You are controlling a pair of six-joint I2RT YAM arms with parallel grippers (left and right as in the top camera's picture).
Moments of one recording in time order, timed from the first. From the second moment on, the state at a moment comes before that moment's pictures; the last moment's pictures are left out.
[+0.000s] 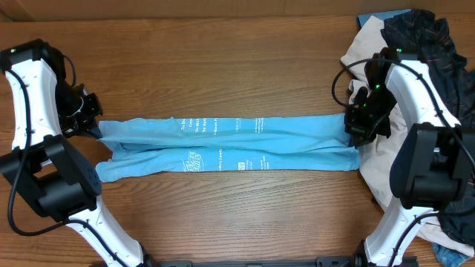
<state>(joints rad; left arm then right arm) 0.38 2.11 1.93 -1.63 0.08 -0.10 -0.08 2.05 1.62 -1.54 -0.13 0.15</state>
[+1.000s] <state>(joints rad) 0.38 2.11 1.93 -1.65 0.08 -0.10 -0.08 2.05 1.60 -1.43 -0.09 0.15</state>
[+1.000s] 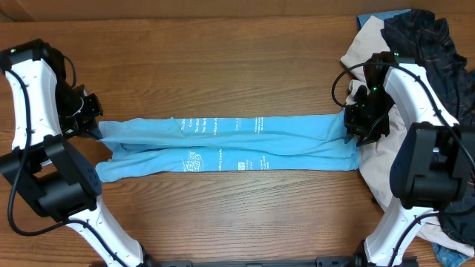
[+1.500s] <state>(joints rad) 0.35 2.10 1.70 -1.59 -0.05 -0.17 -0.08 2.05 1.60 -1.43 -0.09 0.15</state>
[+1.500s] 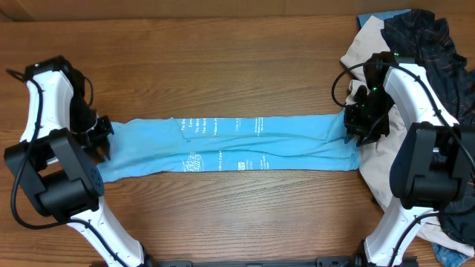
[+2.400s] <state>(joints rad) 0.09 2.06 1.67 -1.28 0.07 -0.18 -0.09 2.05 1.60 -1.37 -0.12 0.17</state>
